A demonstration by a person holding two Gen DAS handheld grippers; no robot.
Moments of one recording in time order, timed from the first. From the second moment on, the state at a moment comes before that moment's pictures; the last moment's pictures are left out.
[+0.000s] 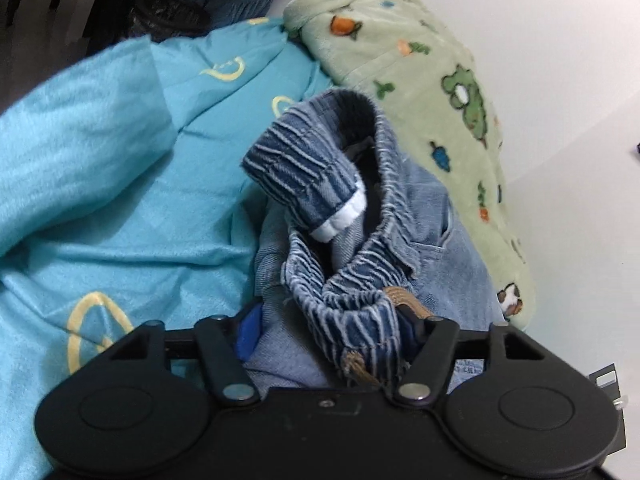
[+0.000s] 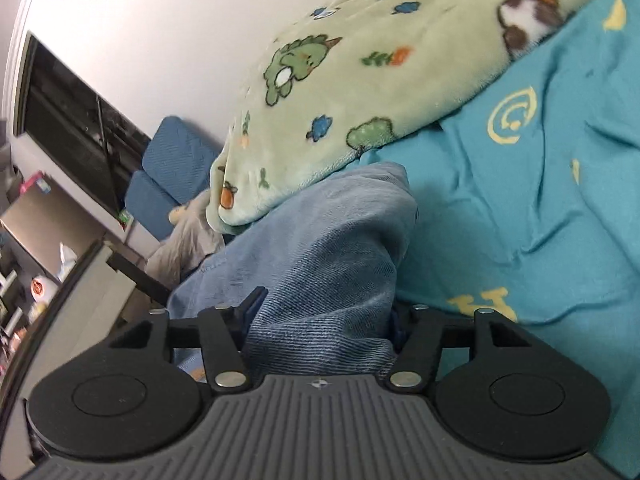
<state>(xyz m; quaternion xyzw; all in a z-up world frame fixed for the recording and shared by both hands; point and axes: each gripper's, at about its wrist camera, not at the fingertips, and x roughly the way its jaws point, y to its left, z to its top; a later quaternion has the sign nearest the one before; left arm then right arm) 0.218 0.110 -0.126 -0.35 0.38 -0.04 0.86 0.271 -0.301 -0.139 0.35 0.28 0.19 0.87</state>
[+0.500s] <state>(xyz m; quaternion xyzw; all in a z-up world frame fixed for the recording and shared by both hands) 0.190 0.081 -0.078 -0.29 0.31 -0.03 0.91 0.238 -0.262 -0.071 0.26 0.20 0.14 0.93</state>
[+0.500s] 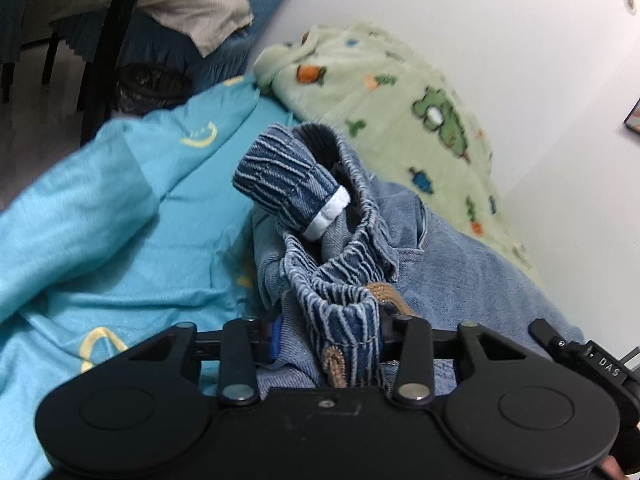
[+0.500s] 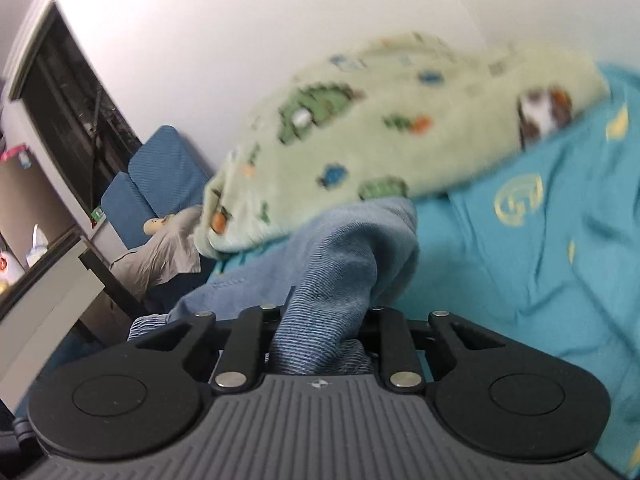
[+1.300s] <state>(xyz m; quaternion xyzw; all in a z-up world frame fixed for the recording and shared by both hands) 0.121 -0.164 0.064 -0.23 0.28 -0.28 0.89 0.045 -0.478 0.079 0.24 0.08 0.00 0.97</state>
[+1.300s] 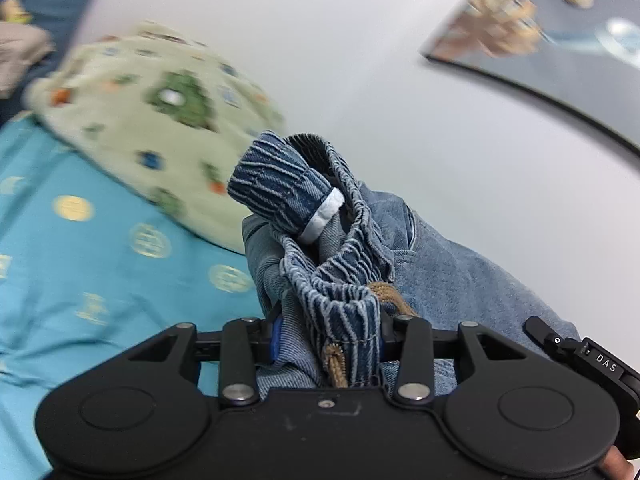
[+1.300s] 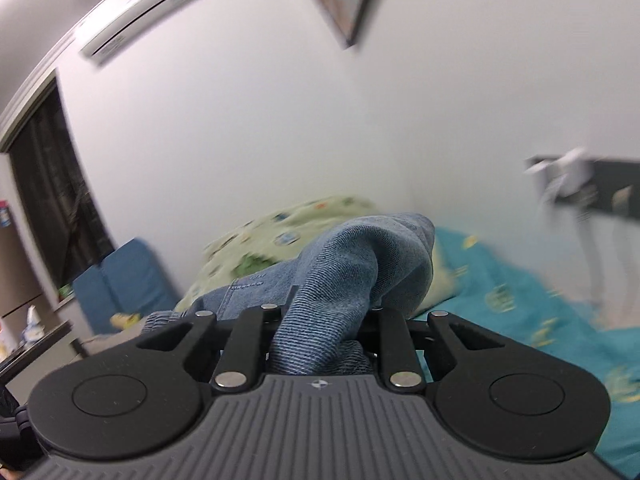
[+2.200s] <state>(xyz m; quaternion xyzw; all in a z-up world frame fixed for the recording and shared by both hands) 0.174 -0.416 -0.138 -0.05 0.37 -0.46 0.81 -0.029 -0.674 -0.134 0.20 0.24 -0.19 0.93</state>
